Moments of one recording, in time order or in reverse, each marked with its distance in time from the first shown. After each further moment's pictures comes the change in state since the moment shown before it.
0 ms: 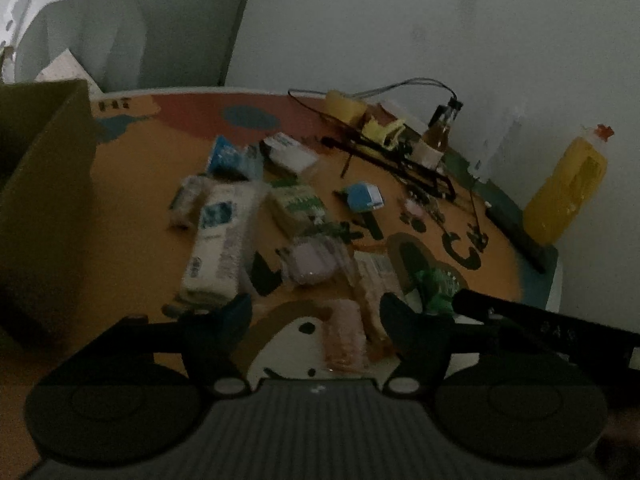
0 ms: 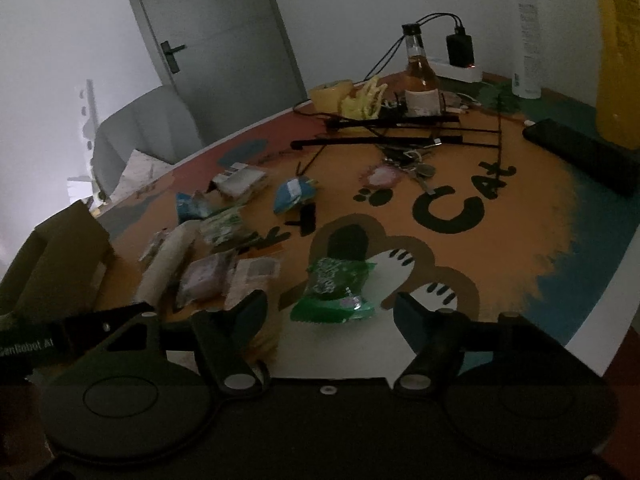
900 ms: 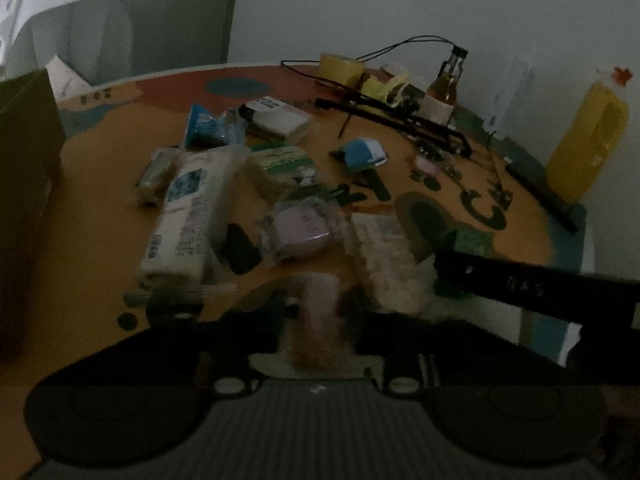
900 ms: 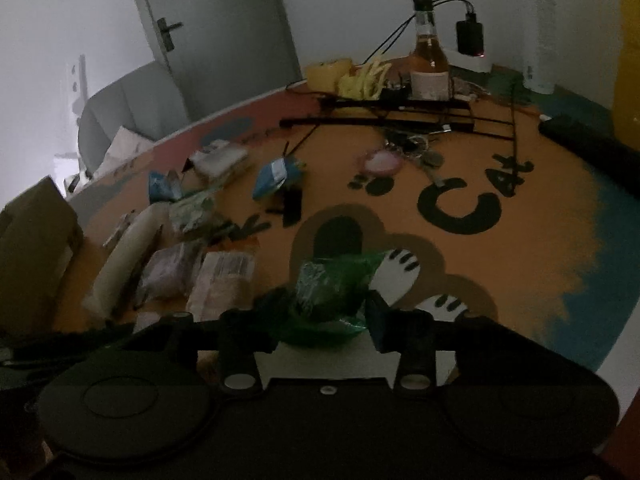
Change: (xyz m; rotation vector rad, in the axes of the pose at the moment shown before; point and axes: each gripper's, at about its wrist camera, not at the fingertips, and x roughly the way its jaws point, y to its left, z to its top) left arm 0.036 -0.023 -0.014 0.091 0.059 0.089; right arm 0.037 0.002 -0.001 -0.047 0.038 -0.007
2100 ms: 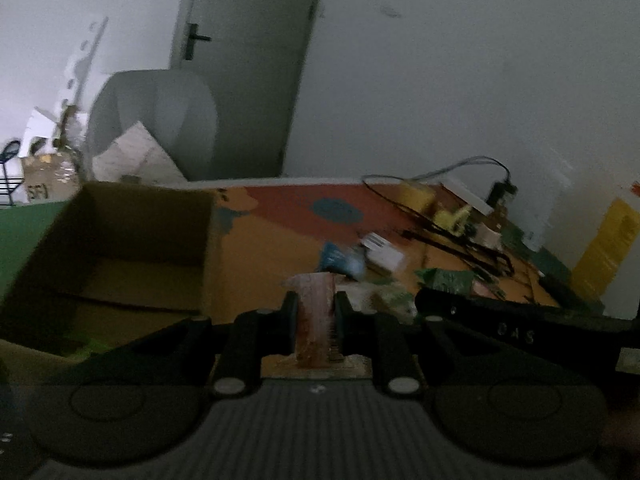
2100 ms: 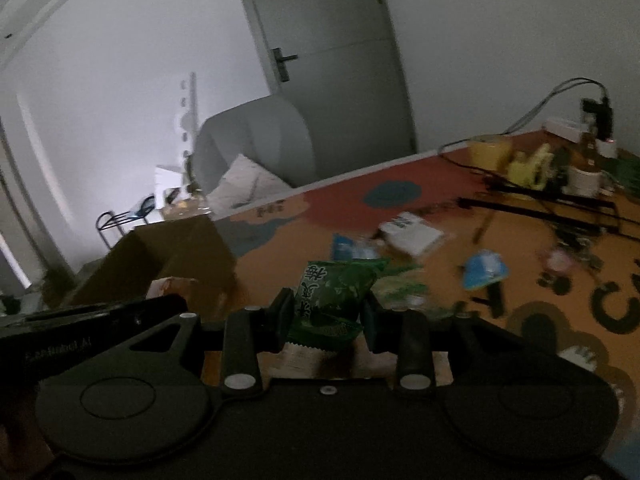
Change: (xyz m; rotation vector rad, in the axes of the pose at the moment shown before) left arm -0.117 0.086 0.035 -0.106 -0.270 0.118; right arm -0.027 0.123 0.037 -0.144 -0.118 0.279
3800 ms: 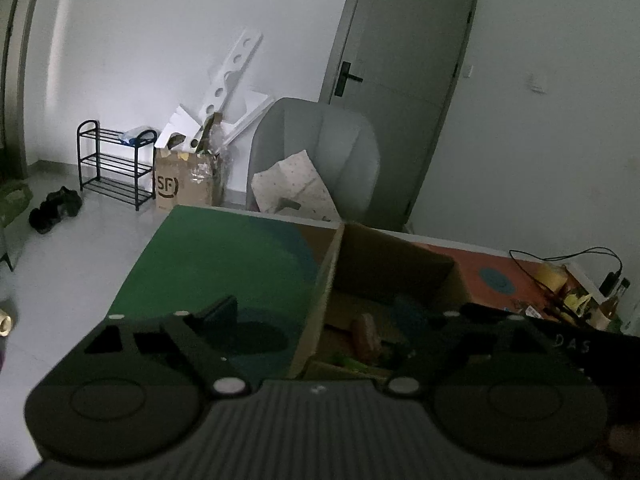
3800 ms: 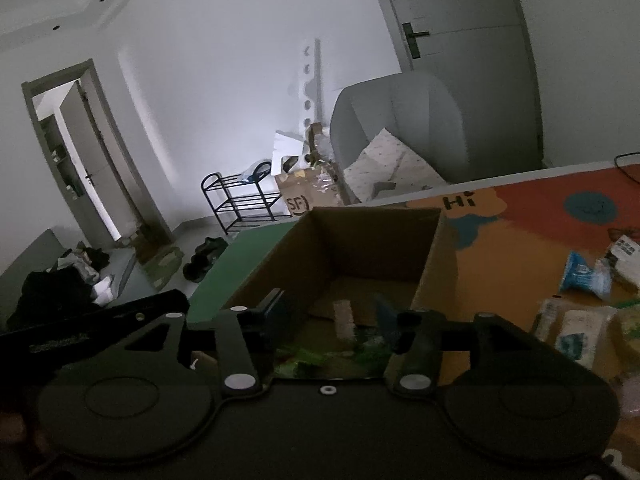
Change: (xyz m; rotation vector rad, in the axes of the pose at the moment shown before) left arm -0.084 0.148 0.005 -0.207 -0.122 0.310; right arm 0.044 0.139 0.014 -0.120 0.073 0.279
